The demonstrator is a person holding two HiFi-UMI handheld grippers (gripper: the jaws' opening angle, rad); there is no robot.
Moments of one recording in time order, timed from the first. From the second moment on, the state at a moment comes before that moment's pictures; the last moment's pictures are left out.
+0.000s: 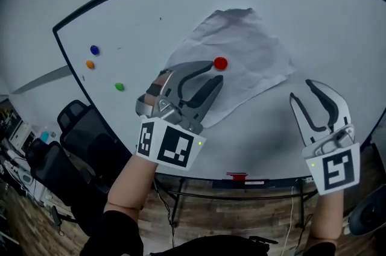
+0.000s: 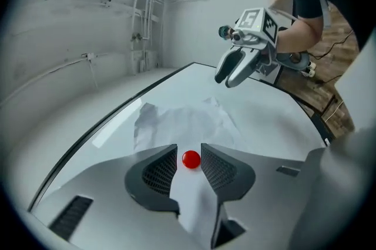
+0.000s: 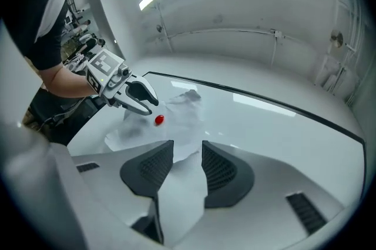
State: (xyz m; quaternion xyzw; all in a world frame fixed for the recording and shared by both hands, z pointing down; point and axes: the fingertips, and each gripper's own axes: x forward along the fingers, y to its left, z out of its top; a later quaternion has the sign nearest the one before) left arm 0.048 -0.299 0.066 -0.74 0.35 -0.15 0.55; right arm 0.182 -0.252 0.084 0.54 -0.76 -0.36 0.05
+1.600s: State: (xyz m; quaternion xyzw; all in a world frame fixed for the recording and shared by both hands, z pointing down) left arm 0.068 -0.338 0.072 -0.71 0.38 -0.23 0.54; right arm 0.184 -0.316 0.072 0.56 -0.79 -0.23 0.01
